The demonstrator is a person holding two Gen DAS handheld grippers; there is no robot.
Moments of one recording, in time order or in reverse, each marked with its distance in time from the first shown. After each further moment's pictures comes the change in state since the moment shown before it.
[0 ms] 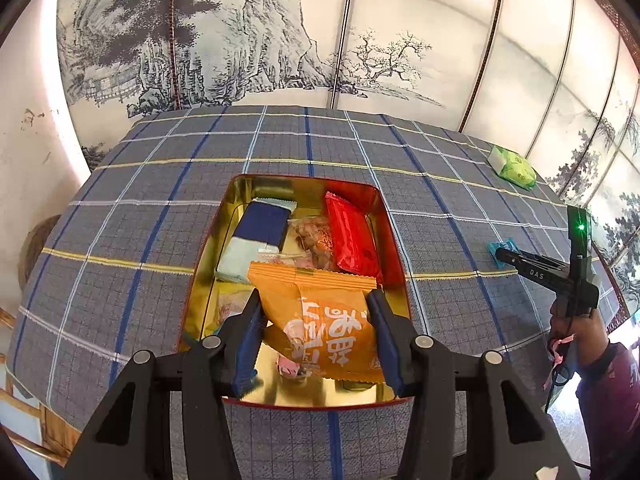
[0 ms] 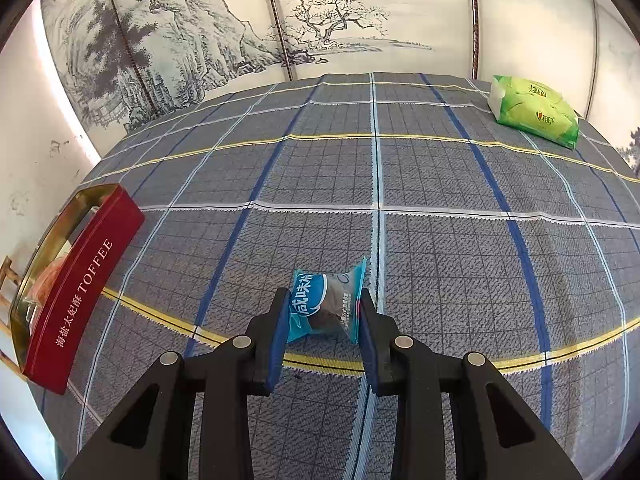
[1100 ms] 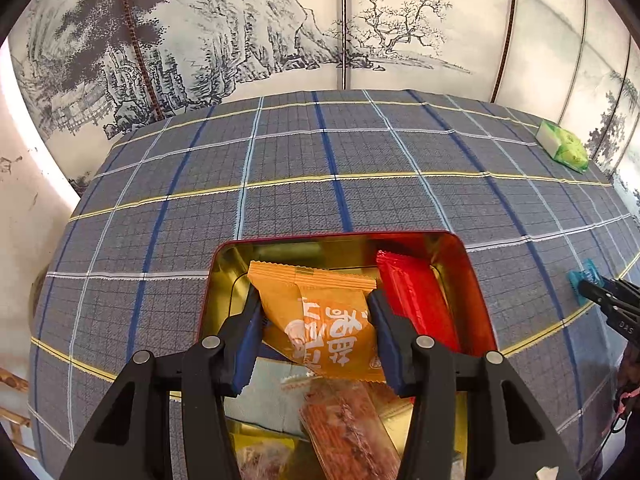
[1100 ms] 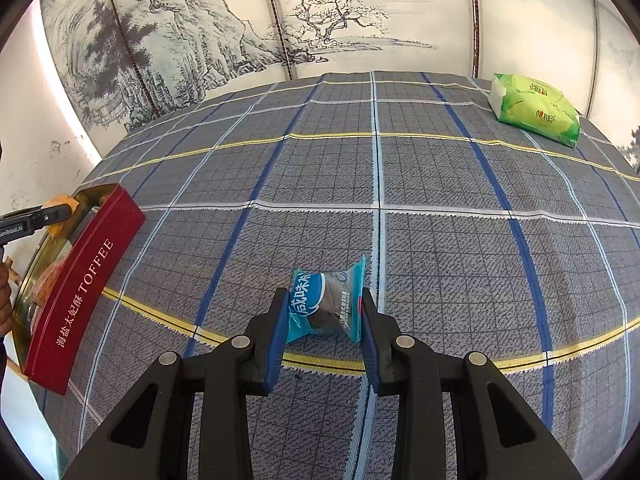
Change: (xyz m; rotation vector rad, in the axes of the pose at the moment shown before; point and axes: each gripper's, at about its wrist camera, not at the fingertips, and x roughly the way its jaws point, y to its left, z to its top) left arm 0.127 0.017 0.077 0.112 0.096 0.092; right arm 0.001 0.000 0.000 -0.001 0.002 -0.002
